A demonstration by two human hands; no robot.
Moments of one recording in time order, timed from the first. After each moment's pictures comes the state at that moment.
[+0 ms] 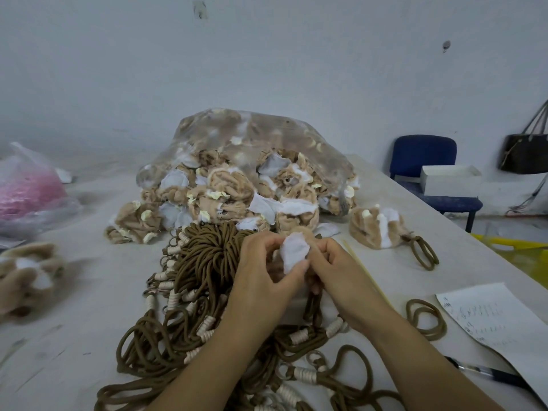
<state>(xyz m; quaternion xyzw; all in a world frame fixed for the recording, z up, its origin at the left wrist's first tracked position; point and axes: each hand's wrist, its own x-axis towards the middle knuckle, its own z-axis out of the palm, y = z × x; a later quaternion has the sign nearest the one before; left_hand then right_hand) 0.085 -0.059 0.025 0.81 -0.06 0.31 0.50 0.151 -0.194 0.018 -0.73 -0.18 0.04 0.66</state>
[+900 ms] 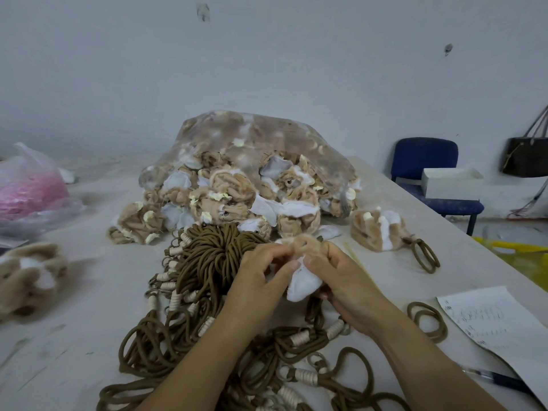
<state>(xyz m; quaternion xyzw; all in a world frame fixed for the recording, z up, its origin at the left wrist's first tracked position) 0.092 -0.045 0.022 0.84 -0.06 0.21 0.50 0.148 -0.201 0.018 -0.65 -0.21 0.13 0.72</state>
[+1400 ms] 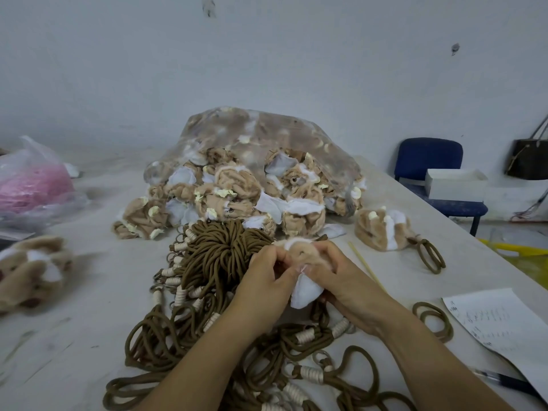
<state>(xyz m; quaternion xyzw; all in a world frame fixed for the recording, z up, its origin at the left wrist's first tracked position) 0.091 -0.046 0.022 0.83 0.01 0.12 0.54 0.148 -0.201 0.018 -0.67 -0.24 0.16 0.69</state>
